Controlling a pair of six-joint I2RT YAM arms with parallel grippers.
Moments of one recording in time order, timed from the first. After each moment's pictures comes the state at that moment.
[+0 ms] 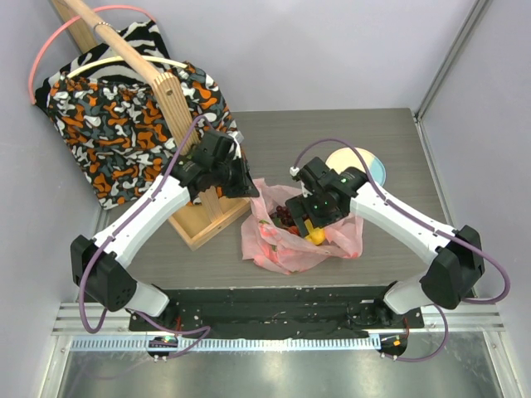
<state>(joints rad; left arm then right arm) -0.57 1.45 1.39 -0.75 0.25 -0.69 0.71 1.45 1.26 -1.04 0.02 0.24</state>
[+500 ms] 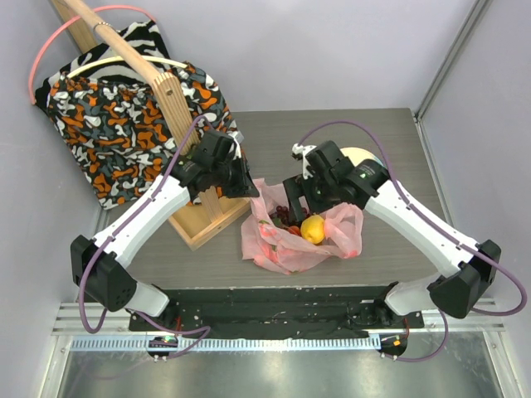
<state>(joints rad) -0.57 1.45 1.39 -0.75 0.25 -0.69 0.71 1.38 1.41 -1.00 -0.05 0.27</state>
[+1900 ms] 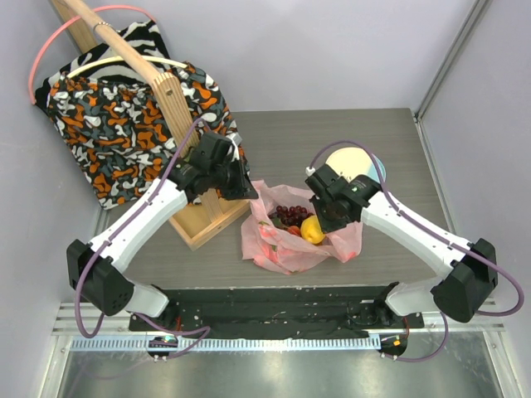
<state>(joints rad) -0.57 1.42 1.36 -0.75 0.25 -0.70 0.72 1.34 1.19 -1.06 0.17 0.38</state>
